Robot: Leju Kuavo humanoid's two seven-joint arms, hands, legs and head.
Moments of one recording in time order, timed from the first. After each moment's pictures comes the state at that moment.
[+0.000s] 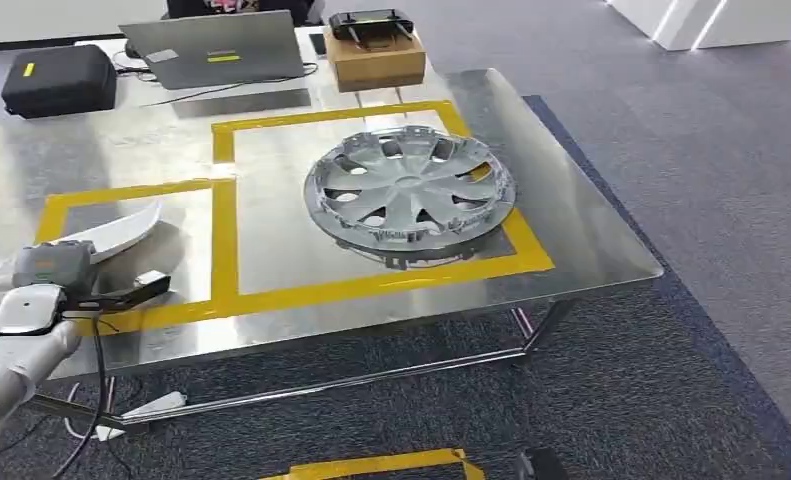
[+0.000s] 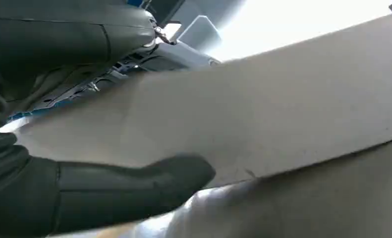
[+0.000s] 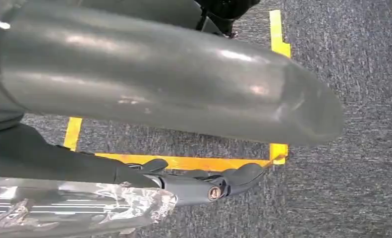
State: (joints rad) left arm -0.70 0.29 -0.08 -0.38 -1.37 0.51 0.21; right arm -0.12 0.13 -0.91 -0.22 1.00 0.08 -0.47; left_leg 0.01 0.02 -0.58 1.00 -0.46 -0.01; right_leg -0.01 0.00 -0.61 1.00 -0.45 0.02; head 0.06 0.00
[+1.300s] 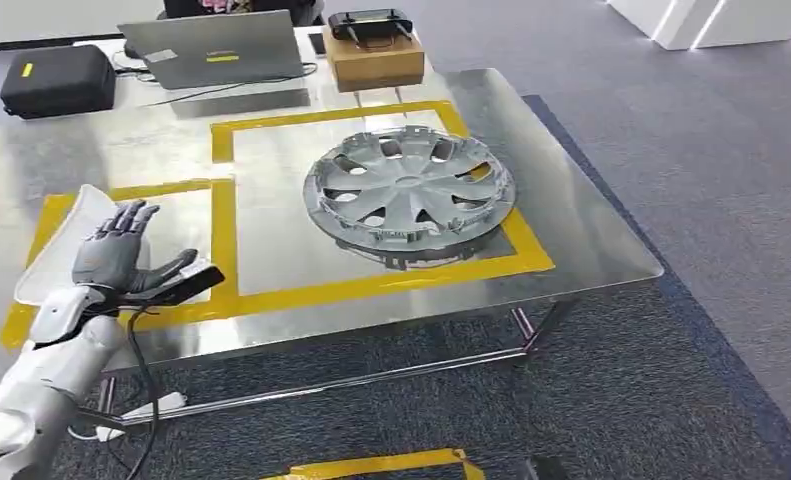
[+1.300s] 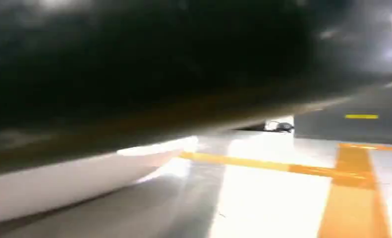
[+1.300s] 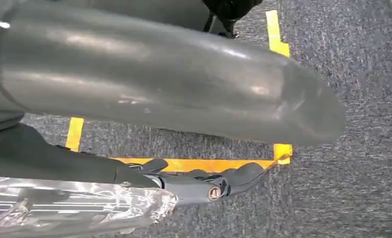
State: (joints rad) left arm -0.50 0.14 0.04 -0.81 -0.96 0.43 -0.21; right arm -0.09 0.13 -0.93 -0.22 0.96 0.07 -0.50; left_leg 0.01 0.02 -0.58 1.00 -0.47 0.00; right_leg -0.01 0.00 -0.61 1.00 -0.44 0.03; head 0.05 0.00
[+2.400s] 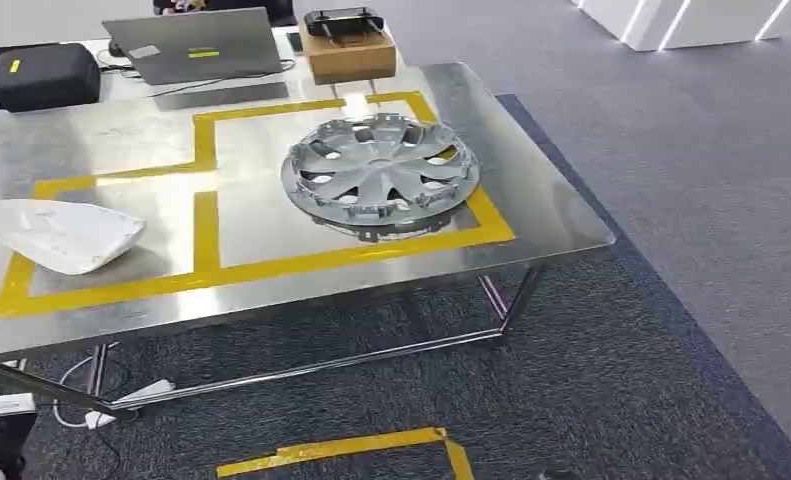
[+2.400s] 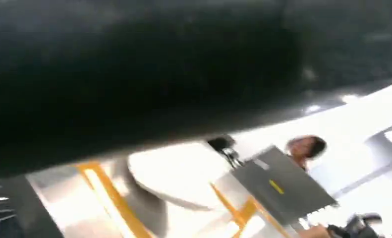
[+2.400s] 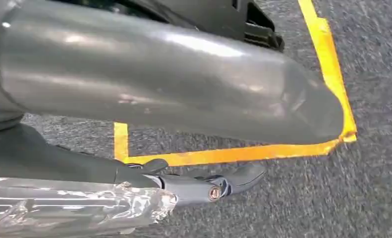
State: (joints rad) left arm 0.19 -0.05 0.45 -1.67 -0.20 0.16 -0.65; right arm -0.05 0.13 -1.02 -0.22 0.98 0.06 -0.46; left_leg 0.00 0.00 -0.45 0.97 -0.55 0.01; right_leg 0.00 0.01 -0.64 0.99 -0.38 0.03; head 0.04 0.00
